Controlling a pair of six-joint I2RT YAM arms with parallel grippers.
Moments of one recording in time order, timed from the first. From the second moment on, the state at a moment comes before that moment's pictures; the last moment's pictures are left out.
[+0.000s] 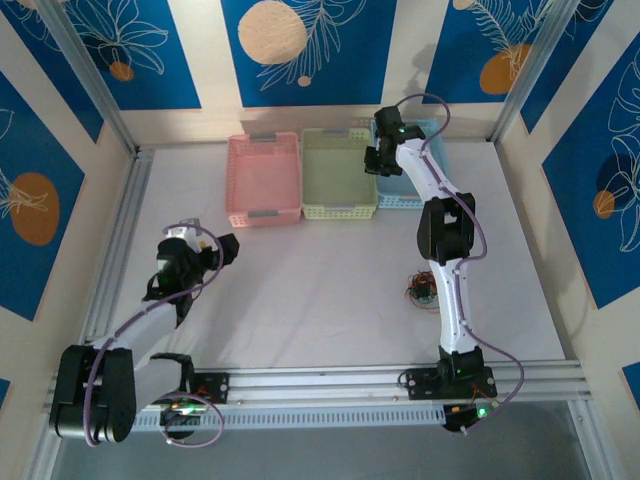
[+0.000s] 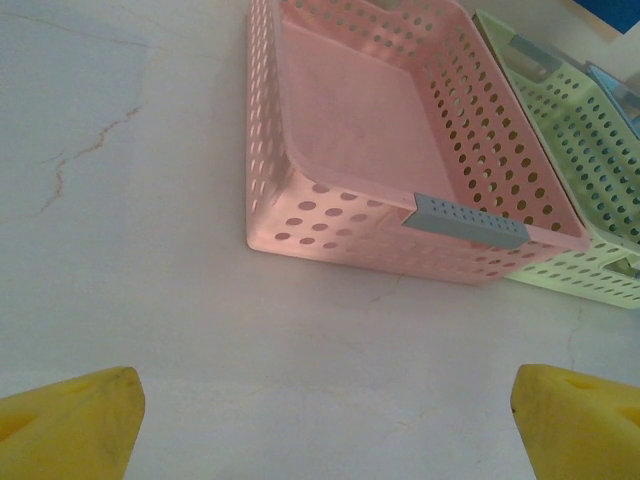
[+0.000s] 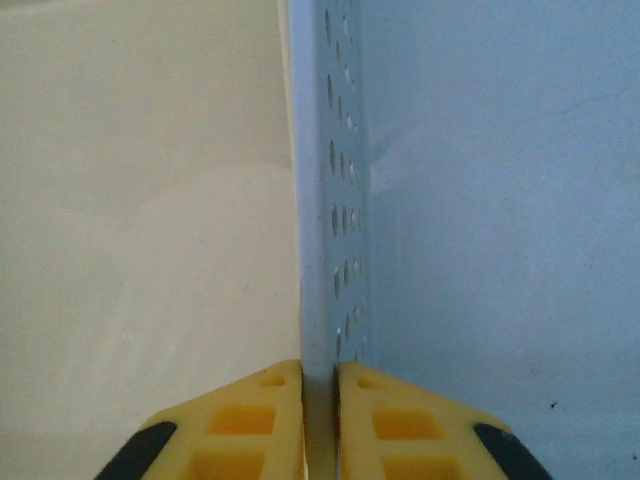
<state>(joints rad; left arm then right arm) -0.08 1.09 0.32 0.35 0.19 -0.44 0.23 2.44 2.33 -0.99 -0.02 0.34</state>
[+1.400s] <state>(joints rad) -0.09 0.68 0.46 -0.11 0.31 -0.45 0.22 1.23 0.83 -0.89 0.10 0.68</state>
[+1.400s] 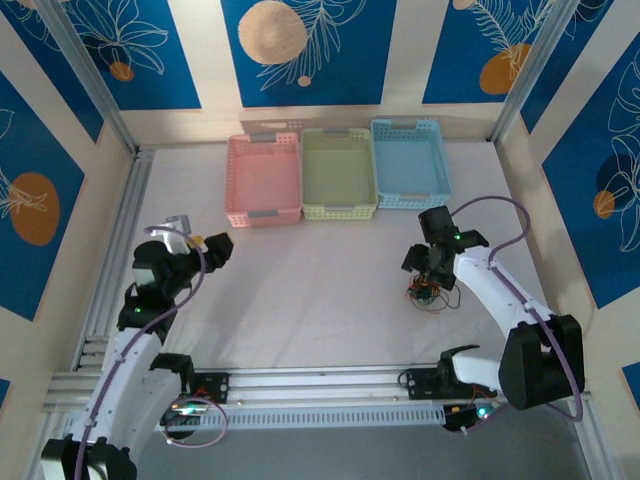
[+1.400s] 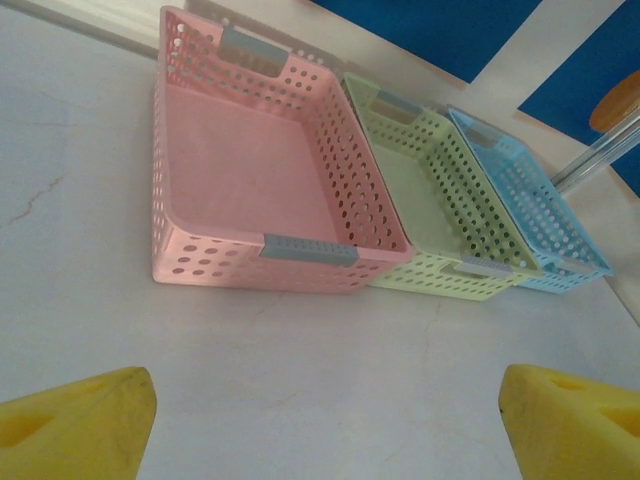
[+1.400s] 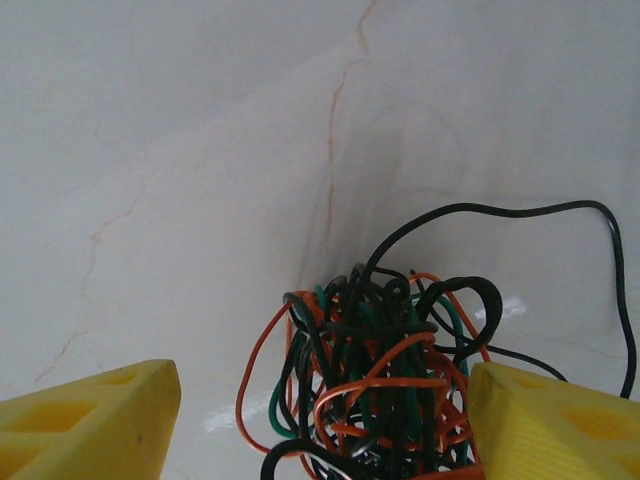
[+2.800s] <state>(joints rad) -0.10 0.75 0.47 -0.16 0.32 -0.45 0.70 1.73 1.12 -0.83 0.02 0.89</state>
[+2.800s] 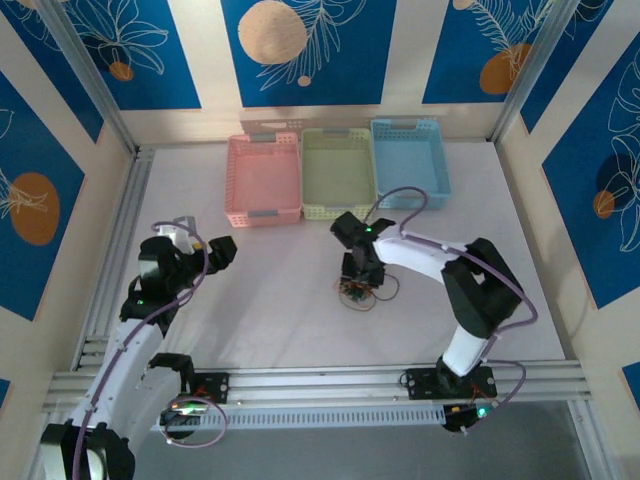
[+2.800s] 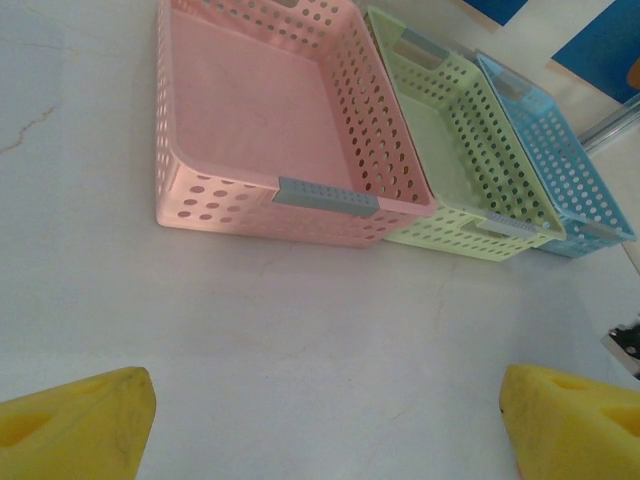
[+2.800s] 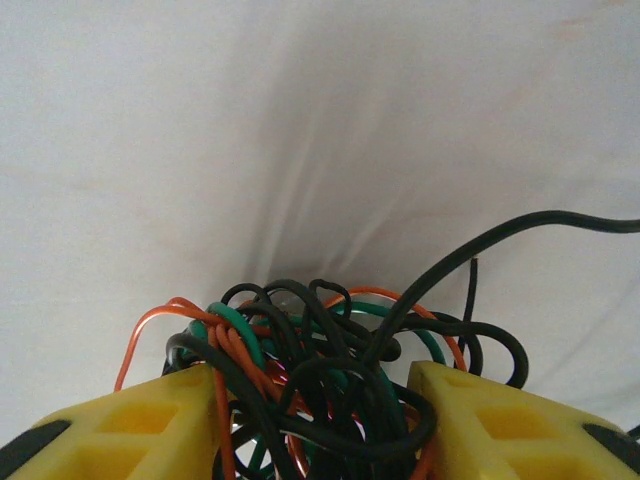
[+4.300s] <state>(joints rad) -0.54 0.93 0.52 -0.15 0.39 -0.48 0.55 1.51 0.87 -0.41 -0.15 0.71</state>
